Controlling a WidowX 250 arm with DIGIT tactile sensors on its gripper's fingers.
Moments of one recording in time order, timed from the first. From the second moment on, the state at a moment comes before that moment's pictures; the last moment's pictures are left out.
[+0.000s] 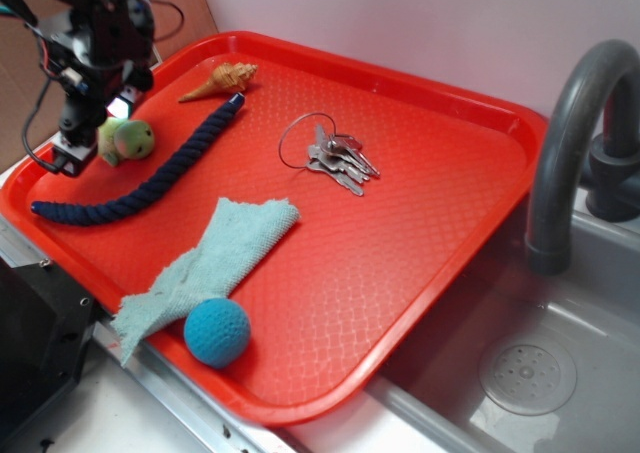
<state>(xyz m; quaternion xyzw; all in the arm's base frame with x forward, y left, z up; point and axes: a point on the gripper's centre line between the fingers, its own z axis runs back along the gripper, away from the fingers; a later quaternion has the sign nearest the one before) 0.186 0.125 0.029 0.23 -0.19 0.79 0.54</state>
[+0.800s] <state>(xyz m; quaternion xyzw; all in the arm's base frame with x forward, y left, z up) 0.190 0.107 0.007 0.23 -0.20 0.76 0.57</state>
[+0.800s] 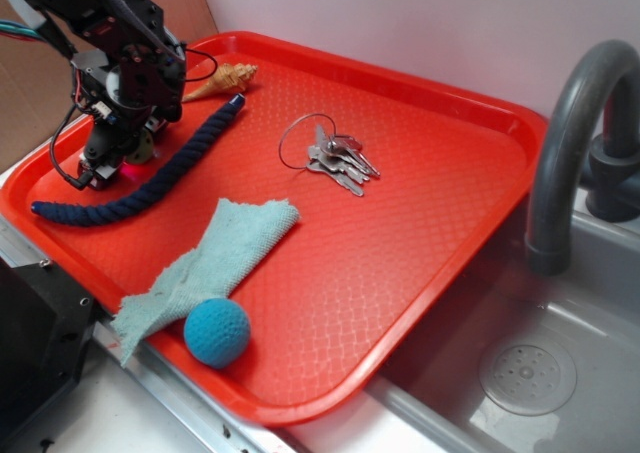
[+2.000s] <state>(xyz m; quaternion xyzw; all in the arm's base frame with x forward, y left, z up) 0.197 0.022 0.212 -0.01 -0.09 0.40 0.91</state>
